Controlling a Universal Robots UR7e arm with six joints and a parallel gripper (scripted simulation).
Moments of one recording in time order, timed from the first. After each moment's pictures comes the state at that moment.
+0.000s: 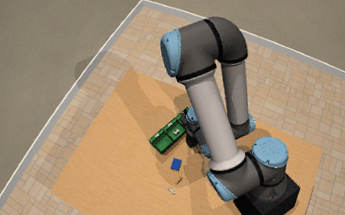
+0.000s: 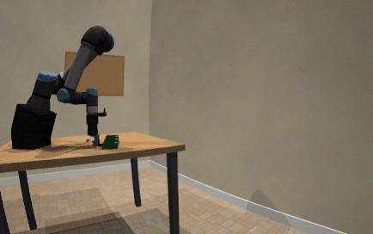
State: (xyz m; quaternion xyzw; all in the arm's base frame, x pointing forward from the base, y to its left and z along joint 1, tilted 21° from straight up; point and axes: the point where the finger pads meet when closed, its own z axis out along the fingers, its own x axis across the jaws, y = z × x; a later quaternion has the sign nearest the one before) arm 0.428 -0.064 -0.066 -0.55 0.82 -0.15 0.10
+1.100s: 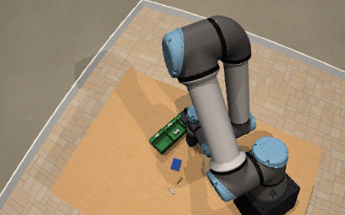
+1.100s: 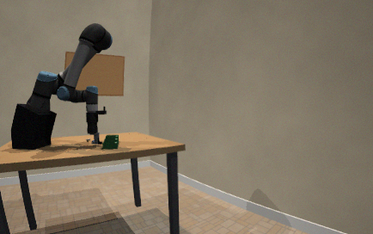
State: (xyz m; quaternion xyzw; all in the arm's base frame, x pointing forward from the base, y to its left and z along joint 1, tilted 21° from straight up) arm 0.423 -0.062 -0.055 -0.55 0.82 -0.15 0.10
